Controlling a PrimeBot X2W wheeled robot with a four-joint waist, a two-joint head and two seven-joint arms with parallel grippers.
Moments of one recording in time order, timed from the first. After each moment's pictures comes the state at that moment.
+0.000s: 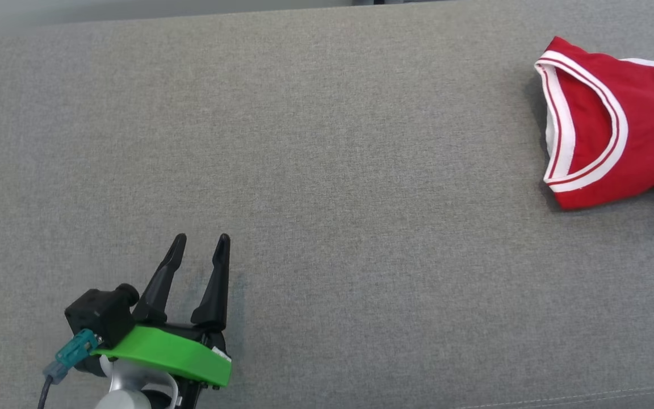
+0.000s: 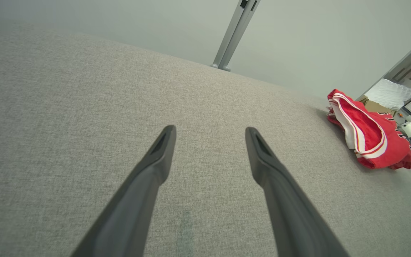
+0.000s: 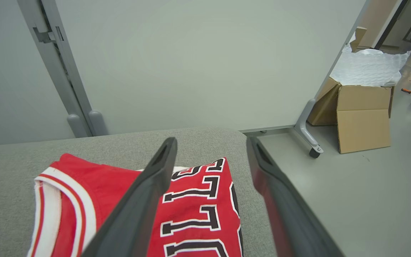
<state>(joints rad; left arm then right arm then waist) 0.00 0.17 -0.36 -0.16 -0.61 0.11 -0.10 -0.62 -0.68 0.30 0.67 0.64 -0.06 -0.14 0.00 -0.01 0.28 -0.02</state>
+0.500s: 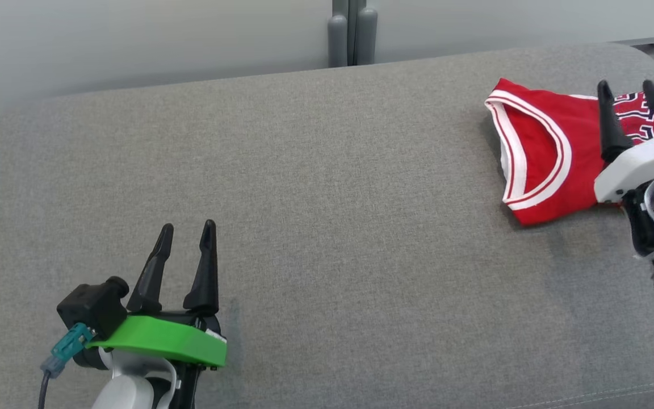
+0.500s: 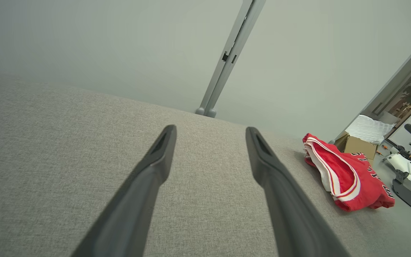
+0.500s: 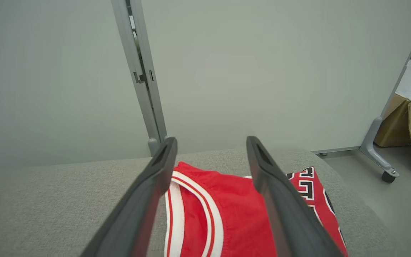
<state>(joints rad) -0.06 0.11 -0.32 -0.05 -0.63 0.10 -0.19 -0.59 -0.44 0.40 0.59 0.60 -0.05 -0.23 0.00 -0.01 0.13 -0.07</state>
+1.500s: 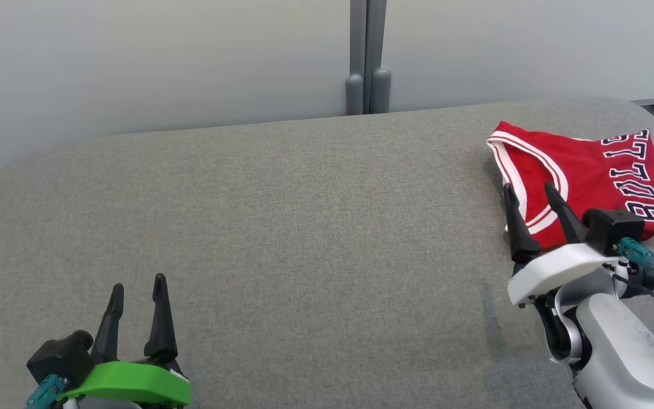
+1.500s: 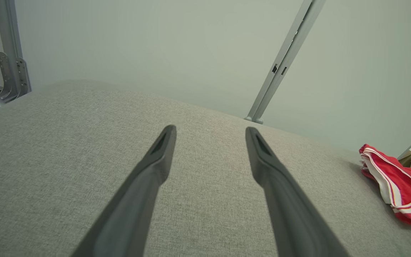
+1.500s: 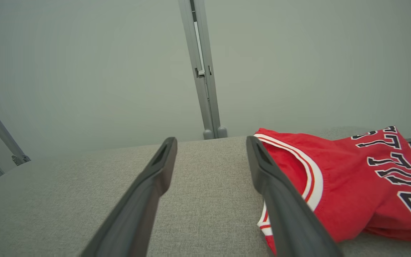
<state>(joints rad) 0.07 0.10 -0.19 0.05 -0.58 0.12 -0.24 -0.24 -0.24 0.38 0.33 0.49 -0.12 -0.25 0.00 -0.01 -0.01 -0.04</state>
